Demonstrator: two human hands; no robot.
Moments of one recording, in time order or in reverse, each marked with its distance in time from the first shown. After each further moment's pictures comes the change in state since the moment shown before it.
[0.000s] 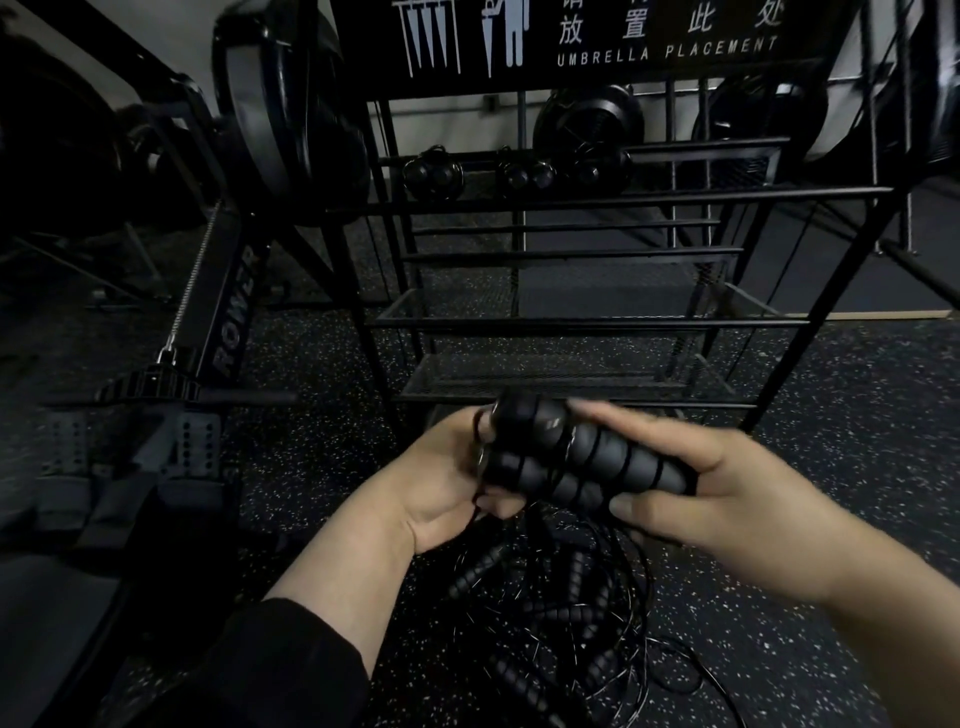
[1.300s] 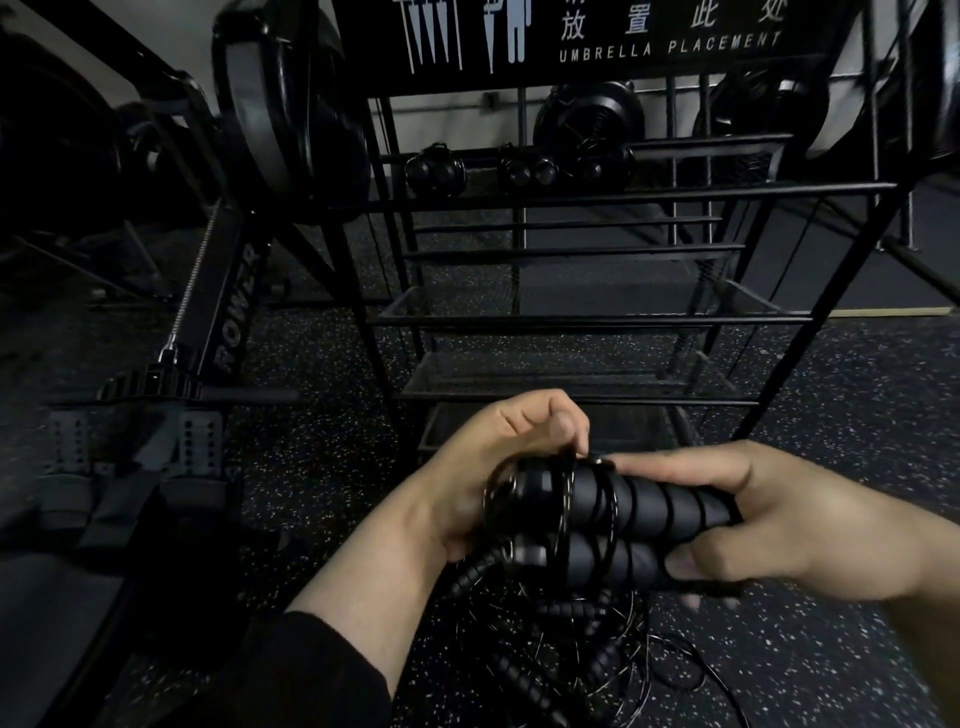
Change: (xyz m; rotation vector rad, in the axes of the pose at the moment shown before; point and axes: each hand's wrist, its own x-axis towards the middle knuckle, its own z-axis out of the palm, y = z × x) left_hand -0.004 0.005 0.020 0.100 -0.142 0.244; right_hand -0.007 0.004 -0.022 0.374 -0.378 0.204
